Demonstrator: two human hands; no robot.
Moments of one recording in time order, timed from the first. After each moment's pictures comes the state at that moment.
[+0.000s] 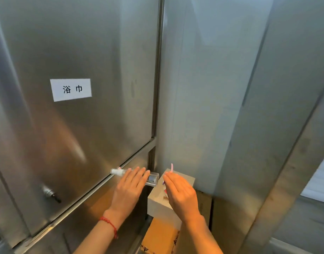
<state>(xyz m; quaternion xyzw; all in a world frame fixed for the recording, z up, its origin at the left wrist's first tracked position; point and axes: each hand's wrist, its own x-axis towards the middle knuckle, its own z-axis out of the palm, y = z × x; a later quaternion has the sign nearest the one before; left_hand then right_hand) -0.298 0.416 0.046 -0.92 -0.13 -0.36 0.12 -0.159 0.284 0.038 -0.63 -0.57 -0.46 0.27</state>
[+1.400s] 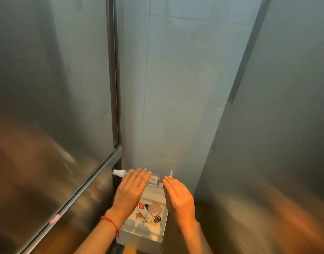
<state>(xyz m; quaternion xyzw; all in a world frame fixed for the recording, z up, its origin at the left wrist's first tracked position) -0.072 0.506 -0.007 -0.94 -0.02 -0.33 0.04 0.017 0.348 -0.014 -0.72 -0.47 -0.45 0.25</state>
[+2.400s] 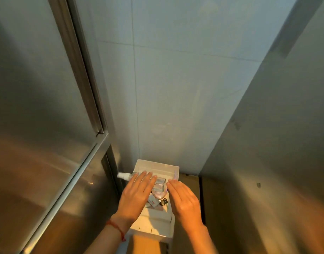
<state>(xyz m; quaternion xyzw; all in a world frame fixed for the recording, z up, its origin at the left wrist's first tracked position) 0.001 0.555 -0.113 -0.96 0.02 -0.27 0.00 0.069 0.389 -0.118 -0.81 -0.44 -0.30 0.23</state>
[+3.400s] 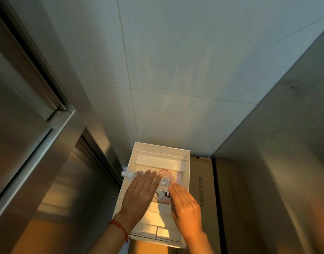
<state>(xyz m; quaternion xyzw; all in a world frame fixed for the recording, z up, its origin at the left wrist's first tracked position) 0.053 0.577 -0.250 -0.97 0.03 -0.22 -0.05 0.094 0.416 -0.258 -0.90 -0.35 -0.12 0.23</state>
